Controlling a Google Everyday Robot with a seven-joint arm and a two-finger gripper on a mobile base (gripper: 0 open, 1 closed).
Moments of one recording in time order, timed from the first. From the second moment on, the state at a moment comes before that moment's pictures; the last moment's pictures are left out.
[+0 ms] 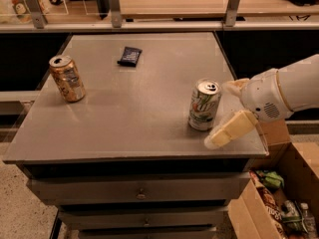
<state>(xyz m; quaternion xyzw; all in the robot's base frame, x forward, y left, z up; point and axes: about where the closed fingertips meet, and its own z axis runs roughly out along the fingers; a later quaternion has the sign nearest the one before) 0.476 -0.133 0.869 -0.51 0.76 0.21 0.34</state>
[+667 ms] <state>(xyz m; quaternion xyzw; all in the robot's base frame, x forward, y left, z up) 0.494 -0.144 0.863 -0.49 0.74 0.22 0.40</state>
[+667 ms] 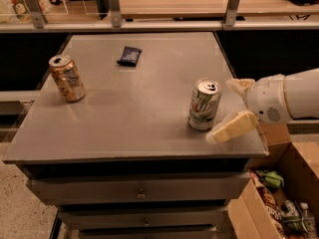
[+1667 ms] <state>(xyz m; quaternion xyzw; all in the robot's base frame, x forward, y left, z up) 0.518 -0.102 0.855 -0.51 0.66 0.33 0.45</state>
